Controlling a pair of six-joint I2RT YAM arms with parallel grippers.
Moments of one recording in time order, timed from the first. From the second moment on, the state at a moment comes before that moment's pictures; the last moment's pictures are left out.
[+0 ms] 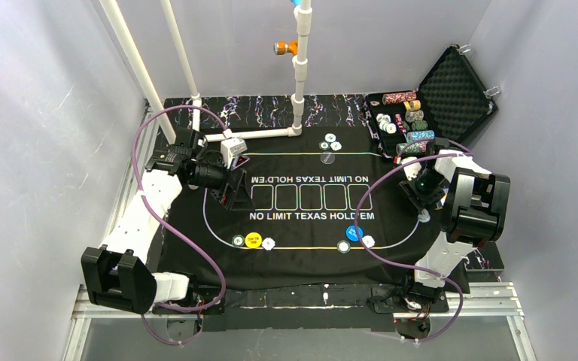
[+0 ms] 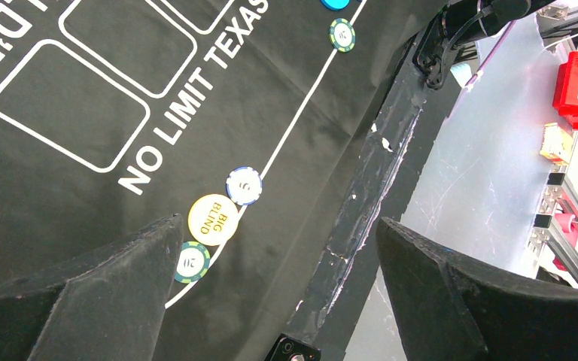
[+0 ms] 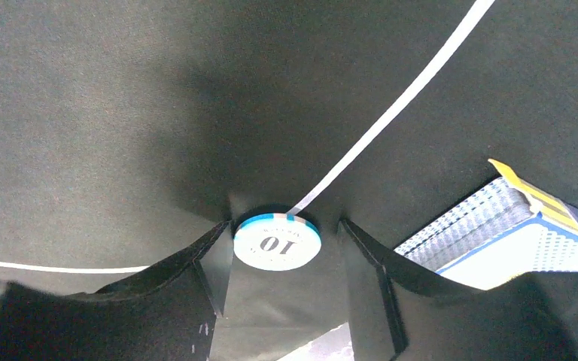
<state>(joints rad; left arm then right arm) -0.20 1.28 1.16 -1.01 0.88 0.36 -0.19 1.76 1.10 -0.84 -0.05 -0.76</state>
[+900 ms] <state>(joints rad) -0.20 1.28 1.16 -1.01 0.88 0.36 -0.15 1.74 1.17 -0.93 -0.09 -0.74</state>
